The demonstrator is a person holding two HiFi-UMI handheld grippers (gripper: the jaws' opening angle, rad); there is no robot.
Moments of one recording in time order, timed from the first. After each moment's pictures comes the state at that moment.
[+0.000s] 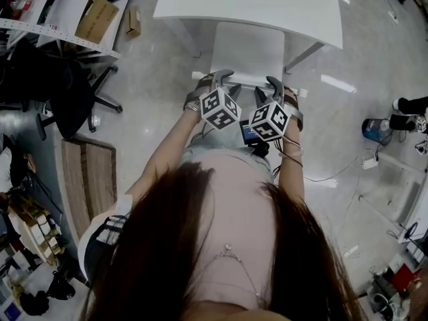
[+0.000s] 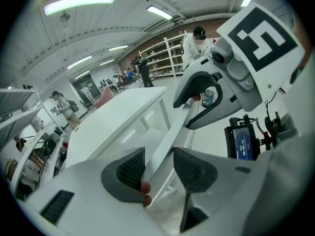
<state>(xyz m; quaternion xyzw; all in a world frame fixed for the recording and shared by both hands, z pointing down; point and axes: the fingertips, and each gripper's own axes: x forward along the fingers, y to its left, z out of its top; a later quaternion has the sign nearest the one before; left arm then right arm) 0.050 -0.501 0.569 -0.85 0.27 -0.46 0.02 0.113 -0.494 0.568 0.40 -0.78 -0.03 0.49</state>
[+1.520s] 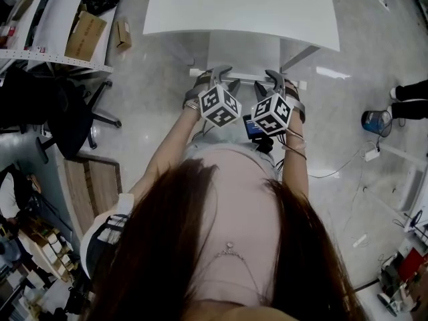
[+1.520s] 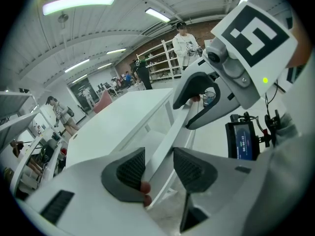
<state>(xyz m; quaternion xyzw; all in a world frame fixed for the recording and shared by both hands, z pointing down) 0.052 -0.578 0.571 -0.86 0.26 -0.45 0.04 0.115 -0.569 0.571 0.41 -0.77 -0.01 0.49</state>
